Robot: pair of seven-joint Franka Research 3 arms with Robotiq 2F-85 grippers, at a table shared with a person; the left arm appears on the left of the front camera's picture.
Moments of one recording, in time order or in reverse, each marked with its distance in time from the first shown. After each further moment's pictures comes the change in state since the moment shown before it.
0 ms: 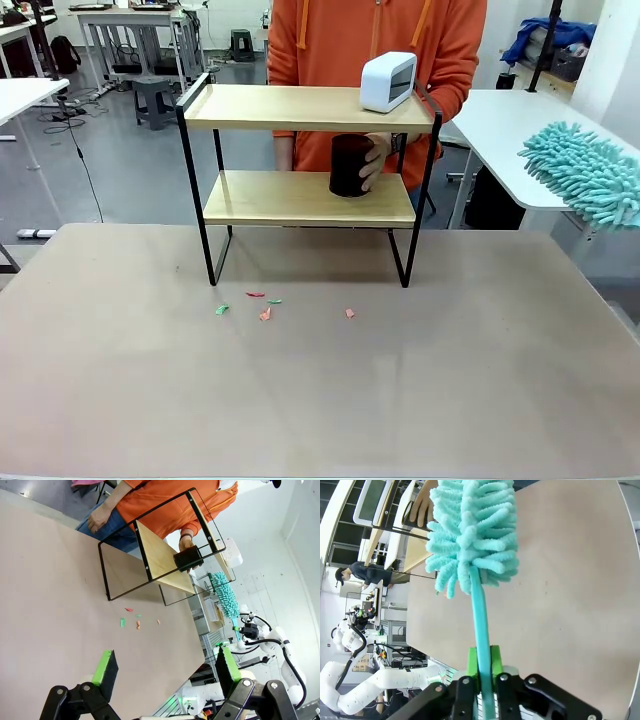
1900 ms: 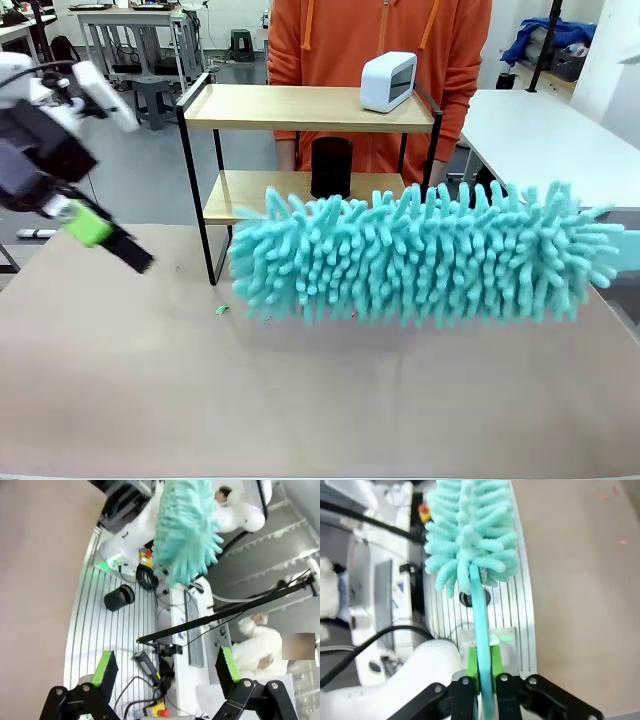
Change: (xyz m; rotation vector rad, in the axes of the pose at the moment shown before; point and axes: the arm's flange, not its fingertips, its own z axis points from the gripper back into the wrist) left arm -0.087 -0.210 -0.250 -0.496 1.049 -0.441; right arm -0.035 0.270 -0.065 0.207 0.976 1.190
